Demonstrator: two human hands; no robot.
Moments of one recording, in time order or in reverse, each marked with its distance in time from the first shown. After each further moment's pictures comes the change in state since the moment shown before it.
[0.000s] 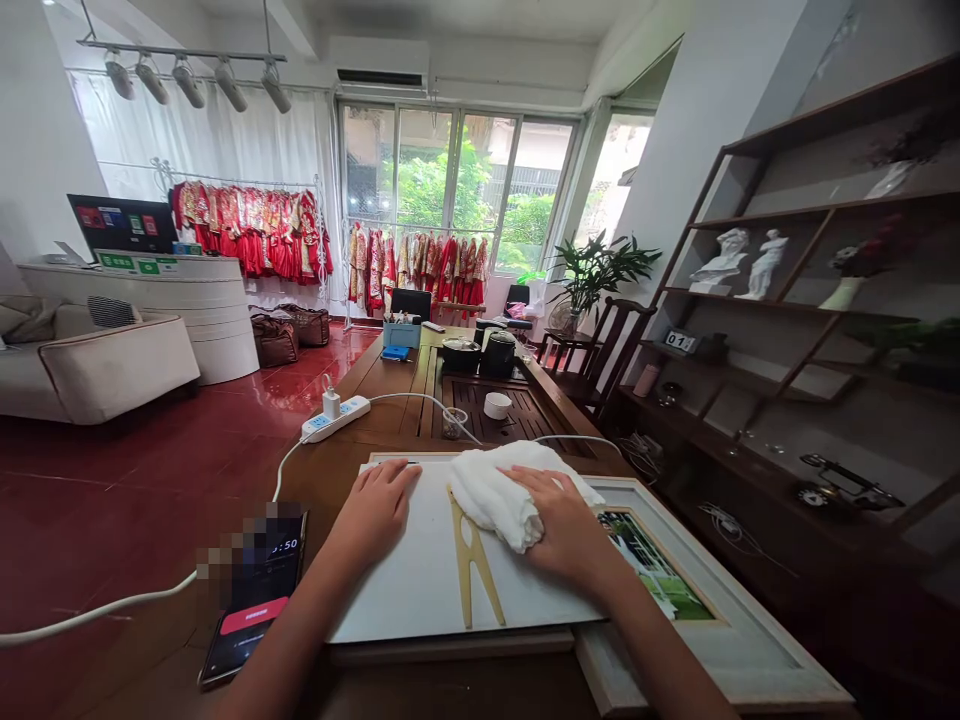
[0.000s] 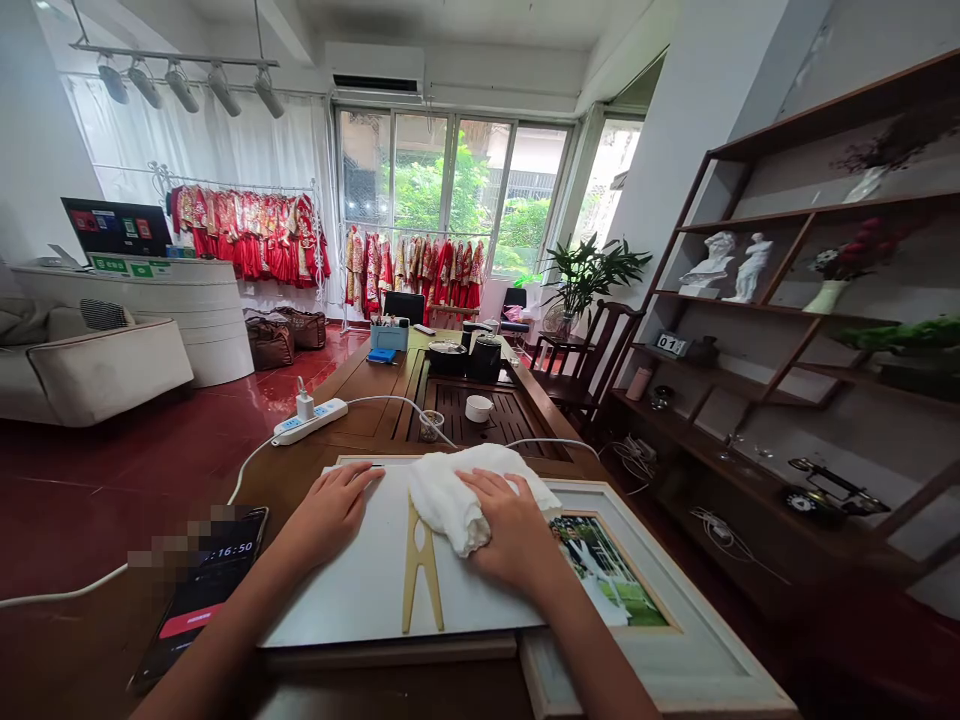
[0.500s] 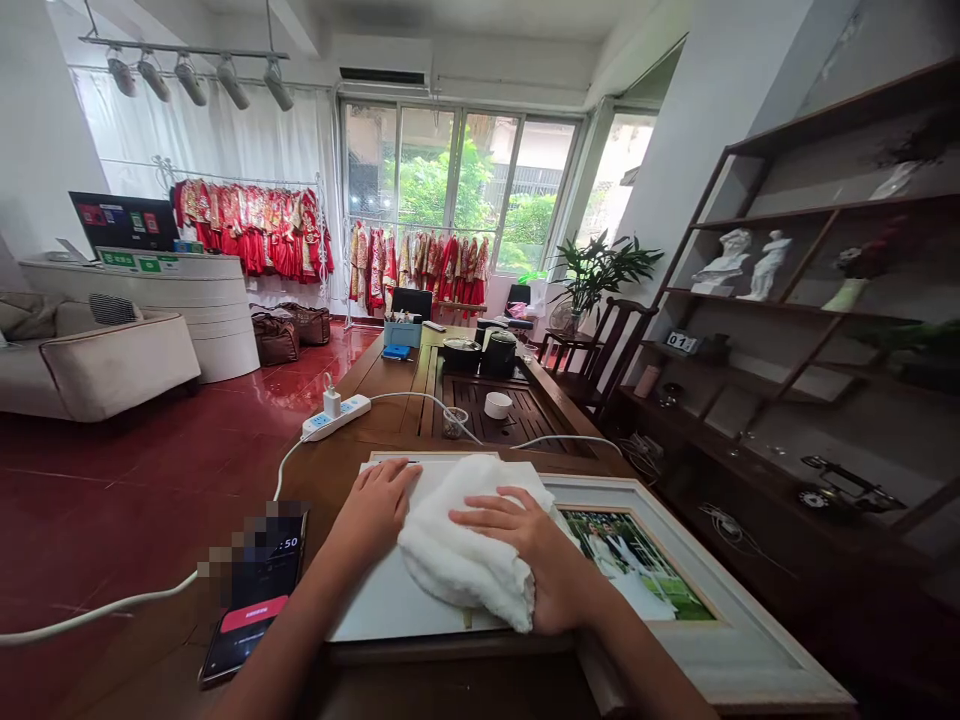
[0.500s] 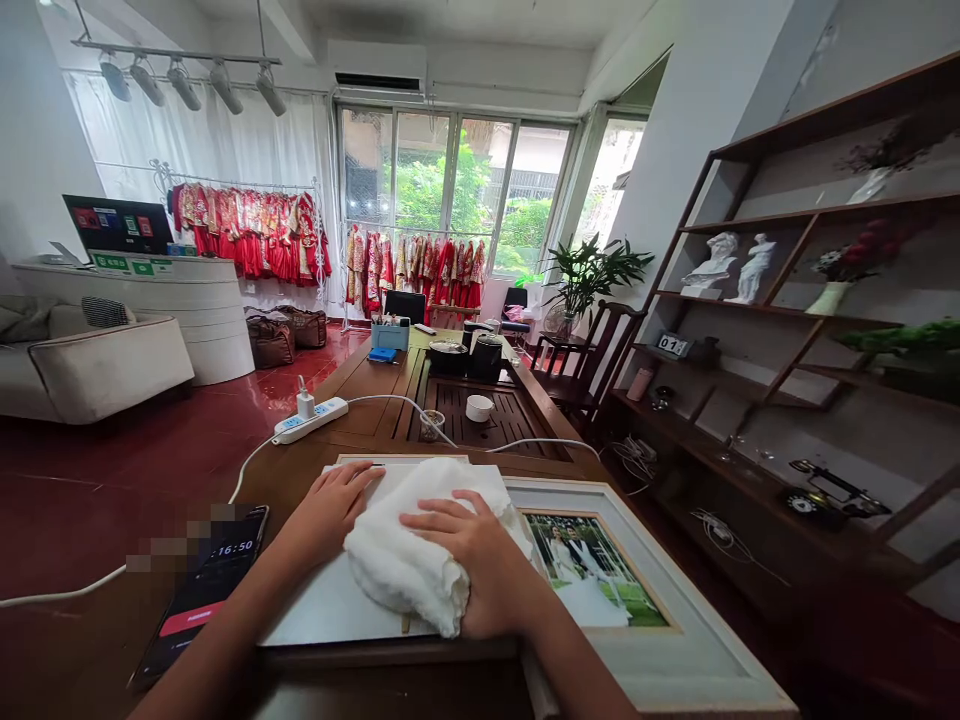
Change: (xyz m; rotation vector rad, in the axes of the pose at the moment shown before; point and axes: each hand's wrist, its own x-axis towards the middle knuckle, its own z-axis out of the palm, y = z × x) left_hand 0.001 -0.001 0.001 0.010 -0.002 0.006; right_hand 0.003 -0.040 -0.011 0.202 -0.218 -0.331
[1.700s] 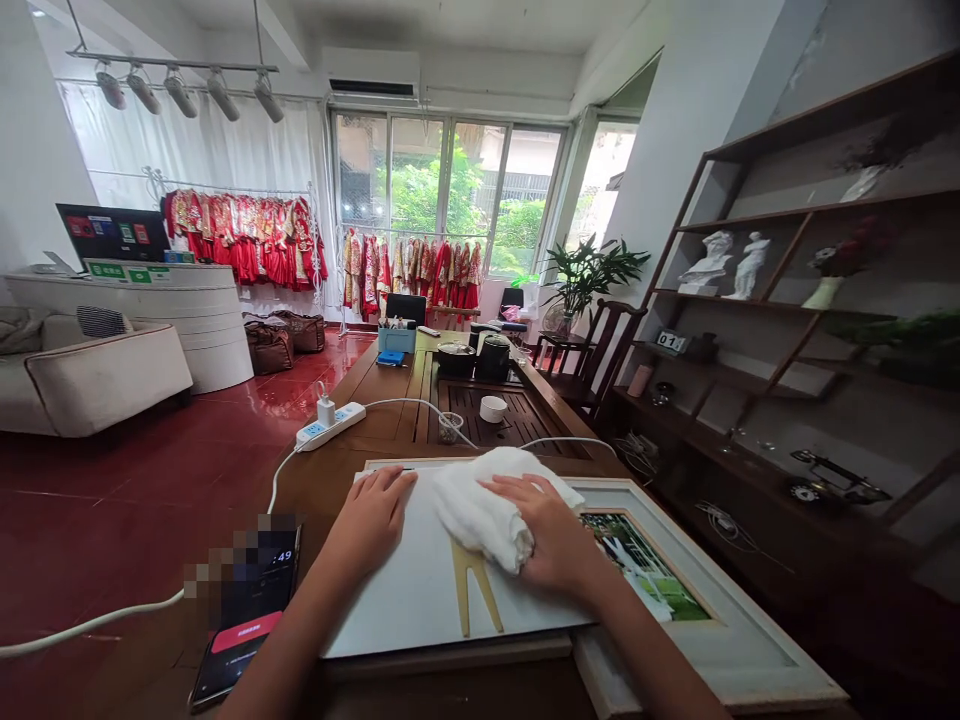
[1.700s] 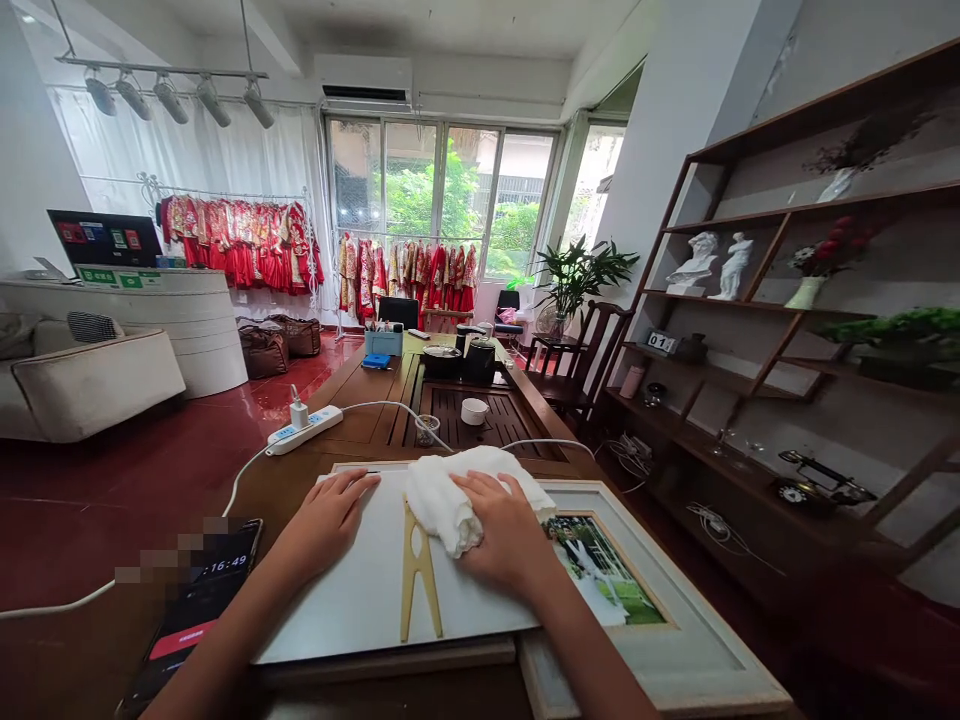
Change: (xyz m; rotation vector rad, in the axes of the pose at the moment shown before) left_hand 0.000 0.002 0.001 -0.018 -0.009 -0.022; right_hand -0.010 0.036 0.007 -0.160 0.258 0.350
